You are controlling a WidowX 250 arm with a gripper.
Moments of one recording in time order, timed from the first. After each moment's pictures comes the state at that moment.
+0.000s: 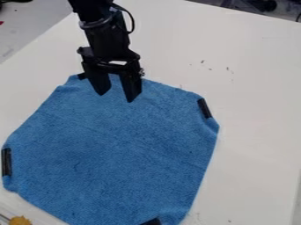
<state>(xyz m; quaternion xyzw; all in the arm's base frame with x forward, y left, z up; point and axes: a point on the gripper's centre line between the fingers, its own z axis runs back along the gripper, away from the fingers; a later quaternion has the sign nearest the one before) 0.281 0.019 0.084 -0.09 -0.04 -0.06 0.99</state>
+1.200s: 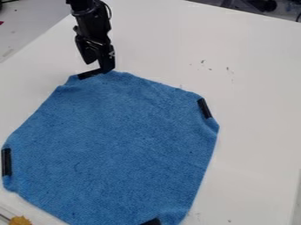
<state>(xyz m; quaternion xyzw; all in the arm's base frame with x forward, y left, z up) 0.382 0.123 0.038 -0.04 -0.06 -0.19 0.98</state>
